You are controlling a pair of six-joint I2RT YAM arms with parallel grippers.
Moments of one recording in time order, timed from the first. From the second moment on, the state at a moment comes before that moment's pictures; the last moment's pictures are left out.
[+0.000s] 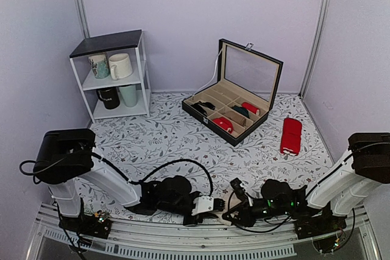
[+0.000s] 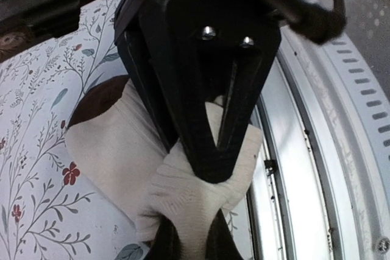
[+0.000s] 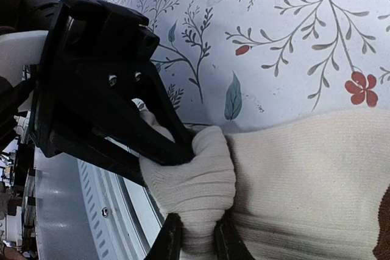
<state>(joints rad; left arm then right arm) -1.34 1.89 0.66 0.66 0.17 0.28 1.30 1.55 0.20 0.78 -0.14 0.75</state>
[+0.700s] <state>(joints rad) -1.35 1.90 0.72 0.60 0.16 0.22 1.23 1.06 0.29 -0.08 0.20 0.83</state>
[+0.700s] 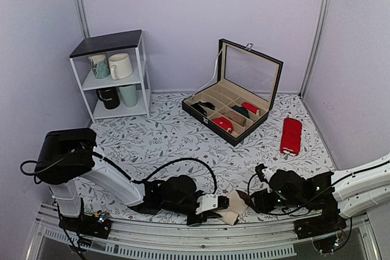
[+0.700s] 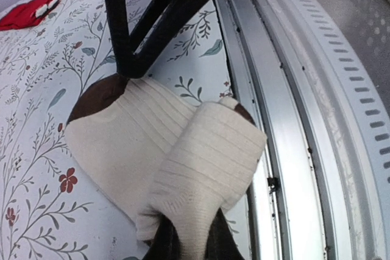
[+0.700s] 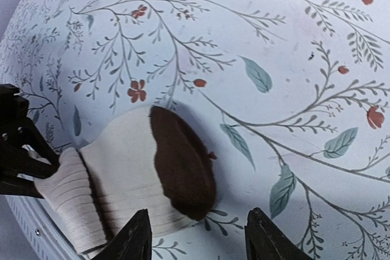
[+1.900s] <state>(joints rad) -1.36 1.77 0.68 0.39 -0.21 0.15 0.89 1.81 0.82 0.19 -0.19 0.40</state>
